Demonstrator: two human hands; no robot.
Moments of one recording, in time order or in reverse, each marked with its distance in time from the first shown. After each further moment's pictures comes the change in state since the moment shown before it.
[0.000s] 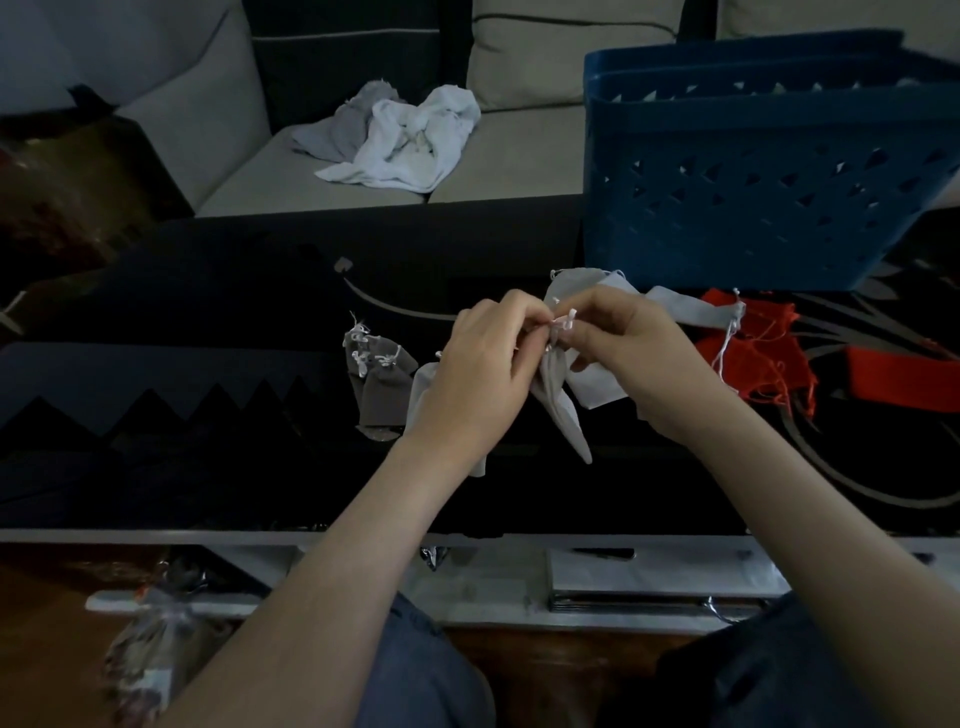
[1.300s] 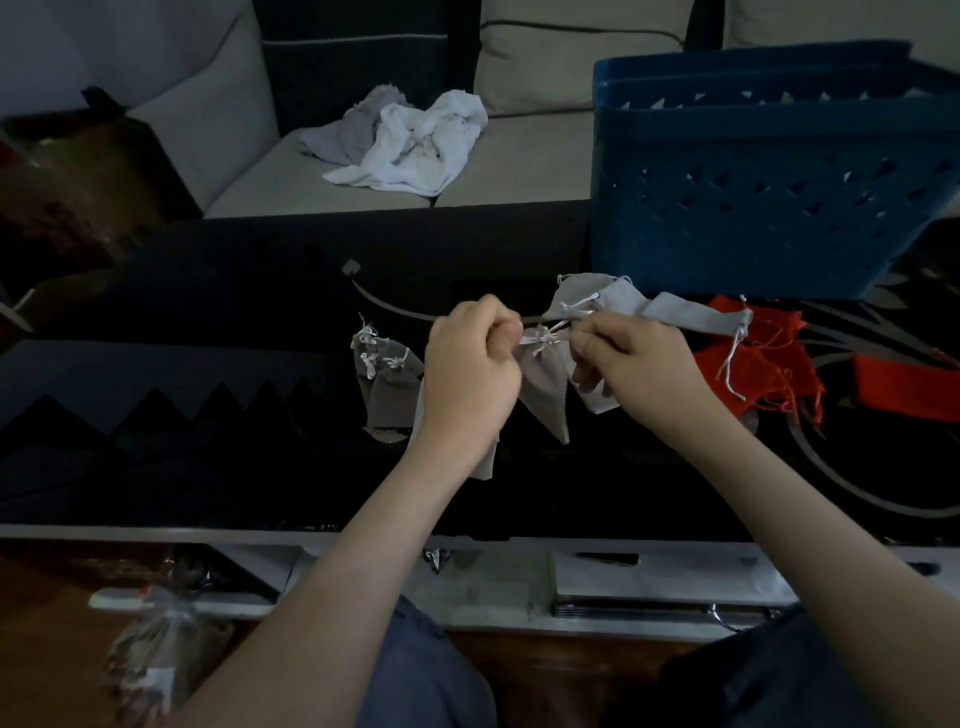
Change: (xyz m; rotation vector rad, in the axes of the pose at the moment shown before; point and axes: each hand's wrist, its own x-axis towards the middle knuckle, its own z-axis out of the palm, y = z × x) left_hand 0.005 0.000 -0.006 -0.032 0.042 -0.386; right_hand 0.000 0.012 0.004 -0.375 0.133 -0.004
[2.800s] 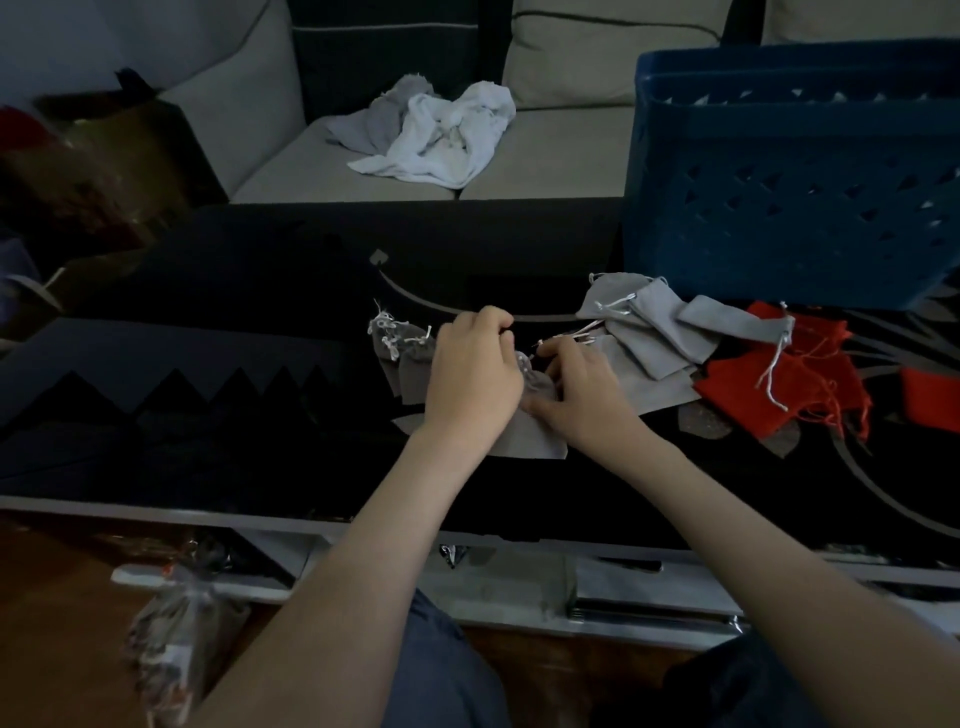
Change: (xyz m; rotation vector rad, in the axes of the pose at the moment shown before) left_hand 0.011 -0.036 -0.004 0.243 -0.105 -0.102; right_hand 0.017 0.021 0.077 -0.268 -0.101 -0.066
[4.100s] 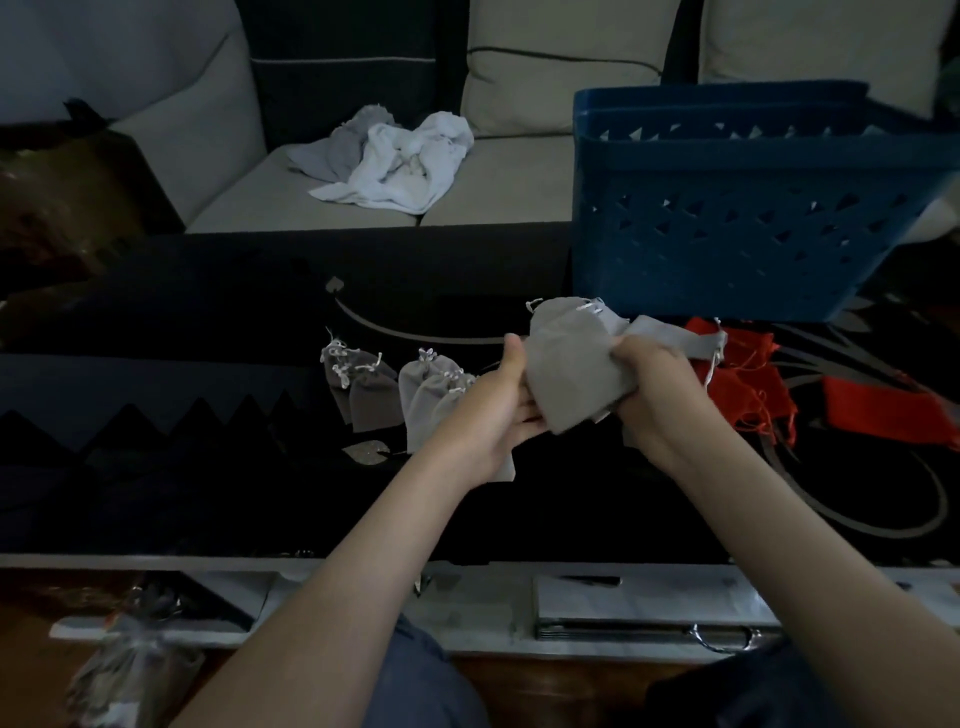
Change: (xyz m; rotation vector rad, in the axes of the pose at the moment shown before) left_hand 0.001 0.050 0.029 -1.105 -0.547 -0.637; right_hand -0.016 0.009 -0.088 1.177 0.236 0.608
